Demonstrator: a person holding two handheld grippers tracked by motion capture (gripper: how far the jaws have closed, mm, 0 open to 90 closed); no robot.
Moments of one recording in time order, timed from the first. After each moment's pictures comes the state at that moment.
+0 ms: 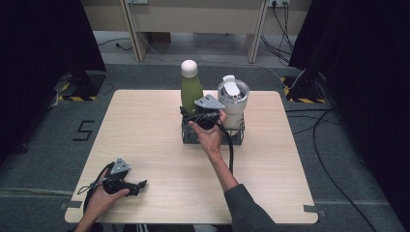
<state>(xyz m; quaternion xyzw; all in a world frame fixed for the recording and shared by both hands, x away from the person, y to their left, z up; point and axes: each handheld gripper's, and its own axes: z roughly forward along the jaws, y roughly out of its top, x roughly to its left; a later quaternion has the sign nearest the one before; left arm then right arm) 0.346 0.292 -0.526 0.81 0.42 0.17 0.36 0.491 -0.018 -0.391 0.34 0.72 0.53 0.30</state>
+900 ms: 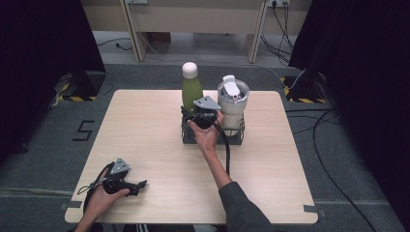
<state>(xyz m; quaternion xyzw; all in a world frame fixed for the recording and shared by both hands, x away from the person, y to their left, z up) 0.346 0.292 -0.526 0.81 0.42 0.17 0.36 0.508 -0.010 -0.416 0.37 0.70 0.52 0.31</state>
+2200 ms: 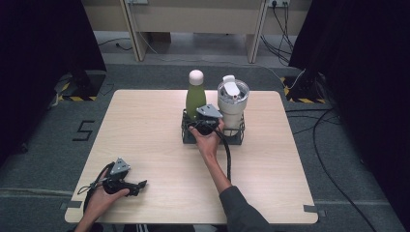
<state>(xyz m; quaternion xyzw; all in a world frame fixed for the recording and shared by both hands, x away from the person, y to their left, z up) 0.346 0.292 -0.526 0.81 0.42 0.17 0.36 0.508 -0.017 -0.452 0.39 0.69 0.52 0.30</state>
